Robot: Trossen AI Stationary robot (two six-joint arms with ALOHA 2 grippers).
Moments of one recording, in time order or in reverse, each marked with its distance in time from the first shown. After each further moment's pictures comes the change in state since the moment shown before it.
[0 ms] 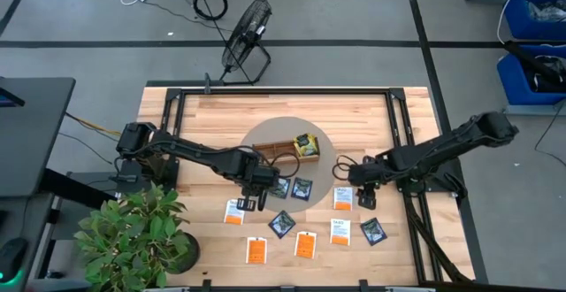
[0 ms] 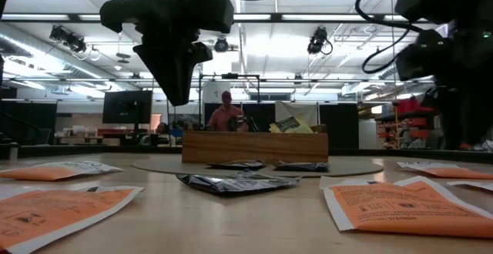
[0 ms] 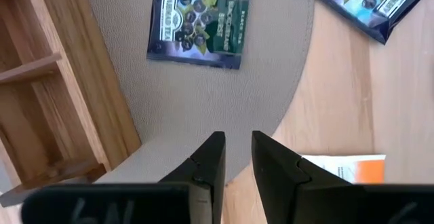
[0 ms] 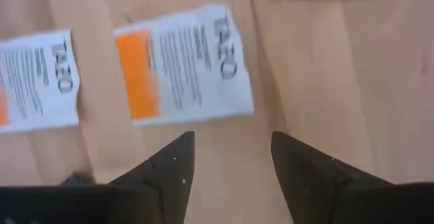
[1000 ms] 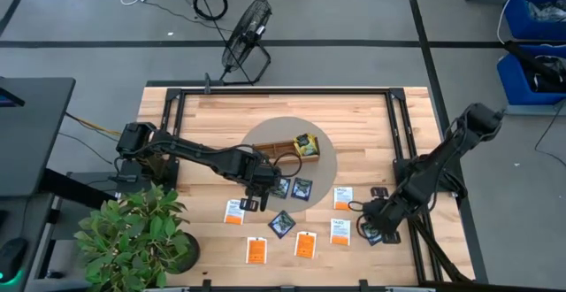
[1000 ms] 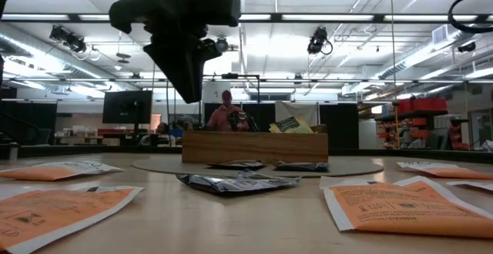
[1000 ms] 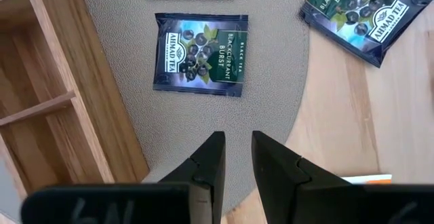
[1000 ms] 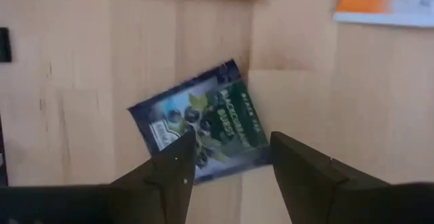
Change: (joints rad) left arm 0.000 0.000 0.000 0.072 -0.007 0.054; right arm 0.554 0.093 0.029 0.080 0.028 0.265
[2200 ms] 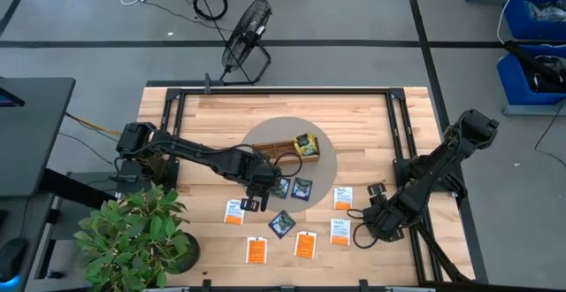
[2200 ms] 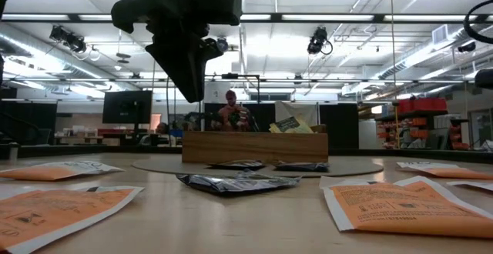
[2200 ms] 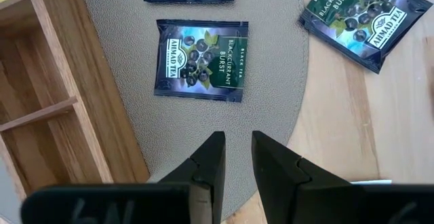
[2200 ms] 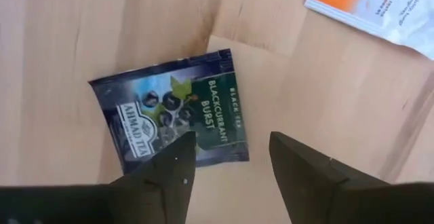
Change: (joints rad) left arm 0.000 0.000 0.000 0.014 0.000 0.000; right arm 0.018 0.140 0.126 -0.243 0.086 -0.233
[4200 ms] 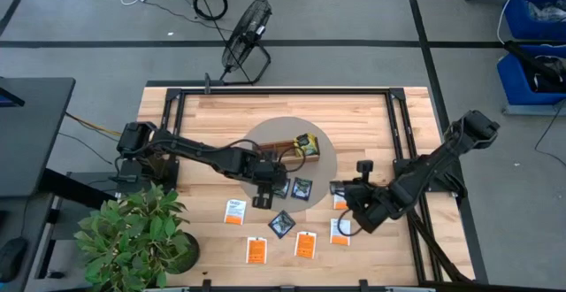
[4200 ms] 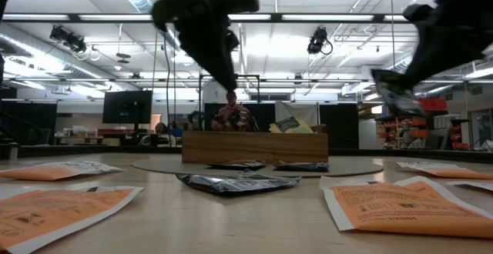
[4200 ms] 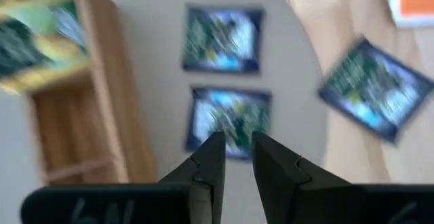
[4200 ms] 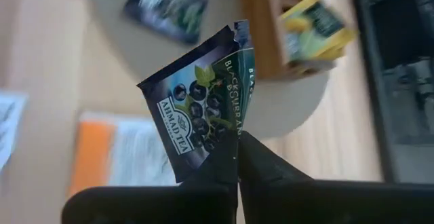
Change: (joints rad) left arm 0.016 0.001 0.000 0.181 -0.054 -0.001; right arm -0.148 0.001 0.143 -0.024 0.686 -0.051
